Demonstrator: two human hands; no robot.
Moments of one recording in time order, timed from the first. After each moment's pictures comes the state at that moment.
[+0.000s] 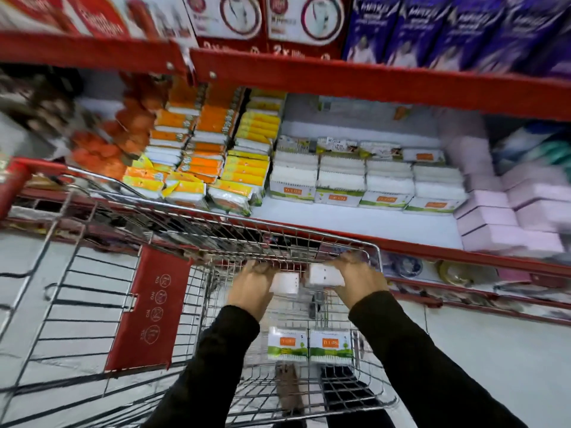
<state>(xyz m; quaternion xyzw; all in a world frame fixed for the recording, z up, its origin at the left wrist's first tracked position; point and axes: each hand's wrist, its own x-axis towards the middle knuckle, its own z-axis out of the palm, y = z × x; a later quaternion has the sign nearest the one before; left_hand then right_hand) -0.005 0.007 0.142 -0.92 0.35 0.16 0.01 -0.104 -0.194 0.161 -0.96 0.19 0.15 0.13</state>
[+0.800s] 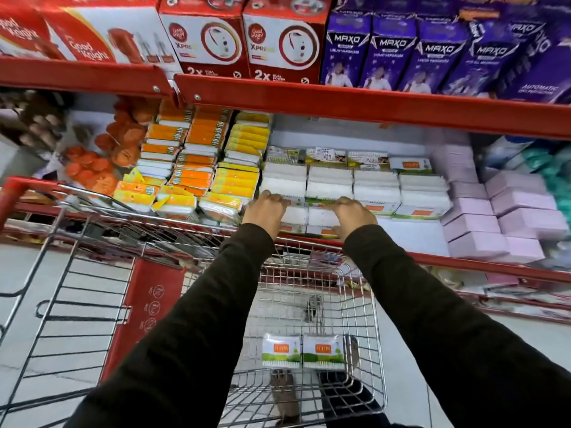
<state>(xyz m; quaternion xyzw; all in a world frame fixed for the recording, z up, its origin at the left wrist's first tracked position) 0.102 -0.105 0.194 -0.91 0.40 0.07 0.05 -0.008 -0.271 0.195 -0.97 0.17 0.10 0.10</state>
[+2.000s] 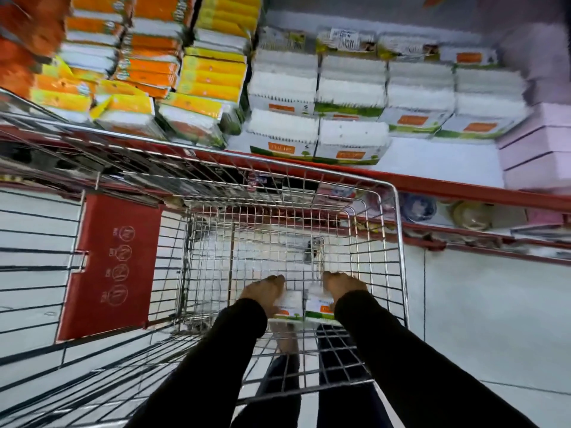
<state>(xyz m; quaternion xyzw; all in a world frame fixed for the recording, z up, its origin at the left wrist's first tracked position) -0.067 0.013 -0.036 -0.81 0.36 0.47 0.06 -0.154 -0.170 -0.017 -0.86 0.16 0.47 0.14</state>
